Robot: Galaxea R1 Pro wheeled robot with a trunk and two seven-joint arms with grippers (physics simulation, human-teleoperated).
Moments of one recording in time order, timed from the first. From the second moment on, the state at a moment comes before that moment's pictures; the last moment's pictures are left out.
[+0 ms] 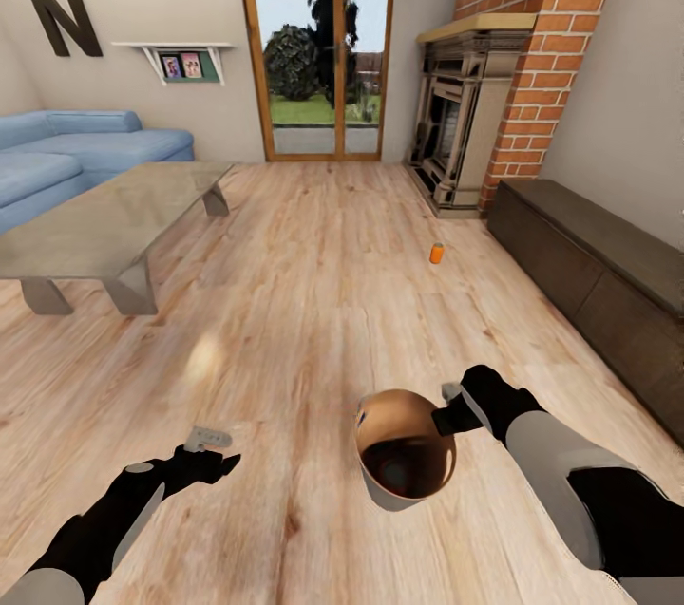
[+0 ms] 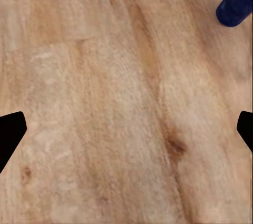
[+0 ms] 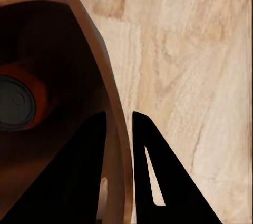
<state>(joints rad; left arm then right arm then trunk) -0.49 0.24 -0.17 -0.78 0.14 0.31 -0.32 -1.01 -0.05 0.11 -0.26 0.20 0.82 0.32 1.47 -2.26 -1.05</state>
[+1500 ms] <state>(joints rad) -0.49 0.24 -0.17 -0.78 0.14 0.31 -0.32 -1.01 -0.11 0.02 -0.26 0.20 0.83 0.33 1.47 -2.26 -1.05</state>
